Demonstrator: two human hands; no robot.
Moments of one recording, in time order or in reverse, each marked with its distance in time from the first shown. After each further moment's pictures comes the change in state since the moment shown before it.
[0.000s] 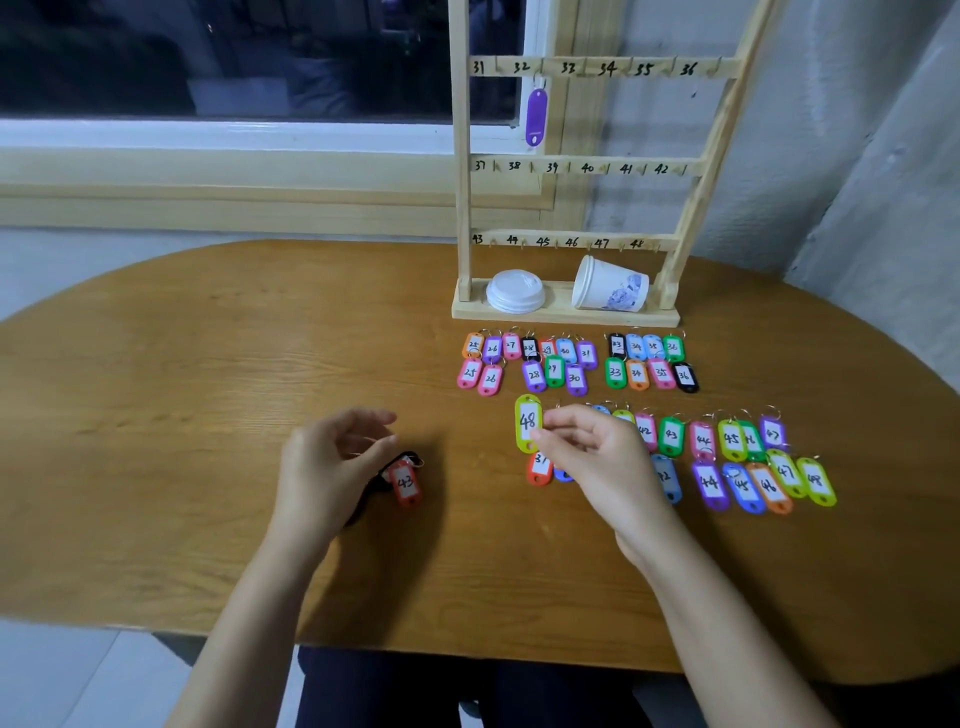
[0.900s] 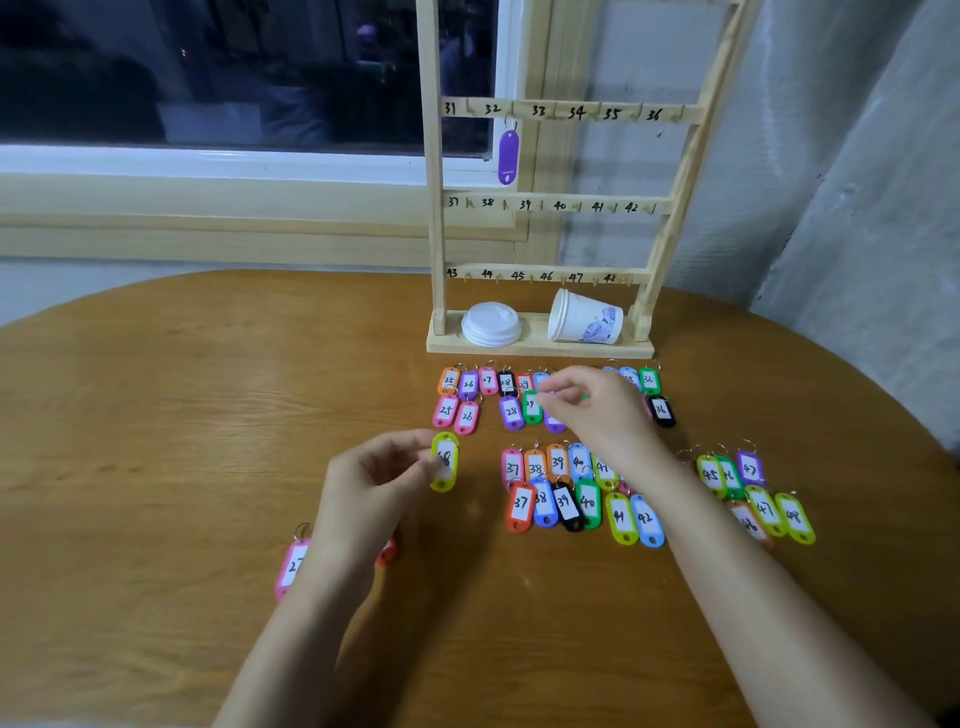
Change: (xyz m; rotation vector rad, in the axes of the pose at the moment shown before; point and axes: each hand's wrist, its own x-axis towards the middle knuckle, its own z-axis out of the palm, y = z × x) left_hand 0.007 0.028 0.045 -0.525 -0.139 -0.111; right_hand 0.088 -0.004 -0.034 -0.510 0.069 -0.084
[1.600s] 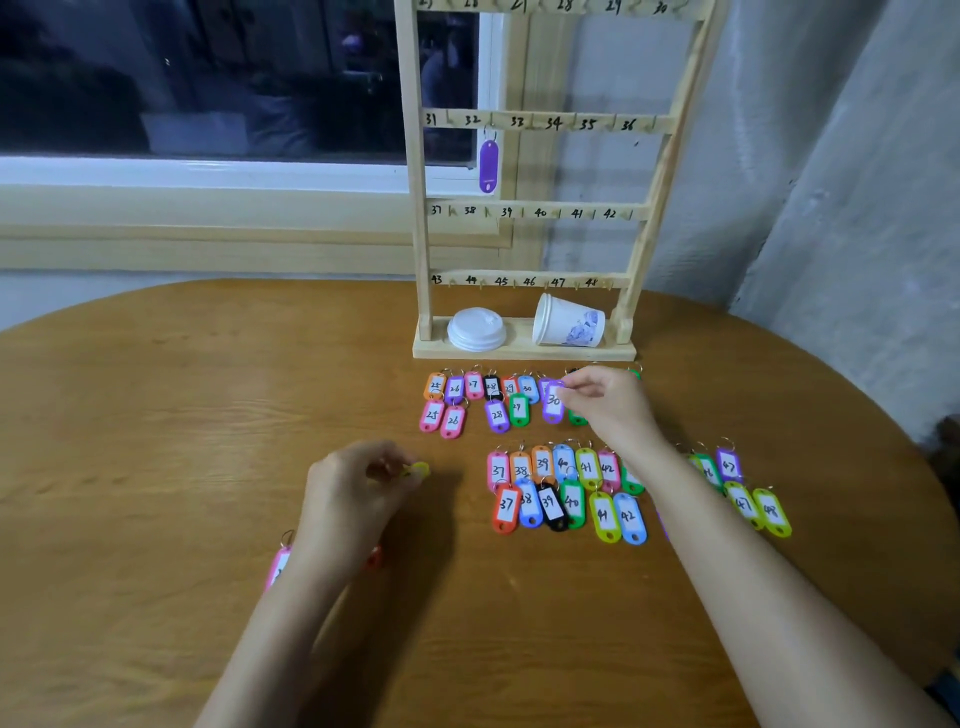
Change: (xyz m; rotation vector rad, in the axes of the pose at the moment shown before) left_hand 0.019 -0.016 -0.015 0.661 0.019 0.267; right_hand 0.019 0.031 -0.010 0.134 0.114 0.071
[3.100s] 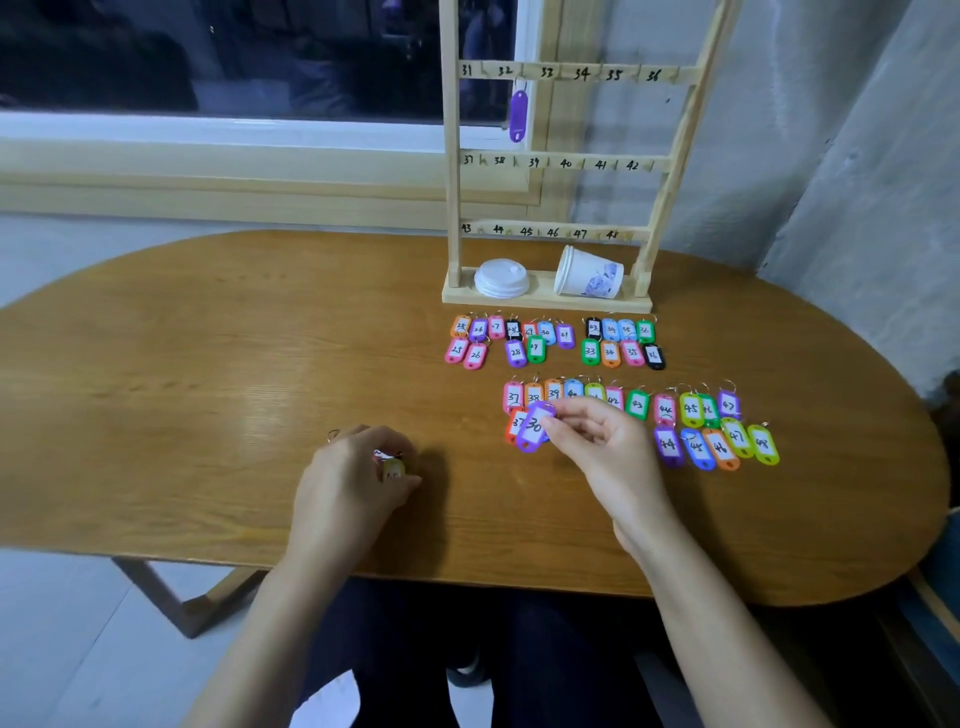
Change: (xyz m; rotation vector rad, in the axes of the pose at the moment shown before) left_hand -0.082 0.008 -0.023 0.297 -0.018 -0.120; right_hand -0.146 -0.017 0.004 0.378 -0.080 0.010
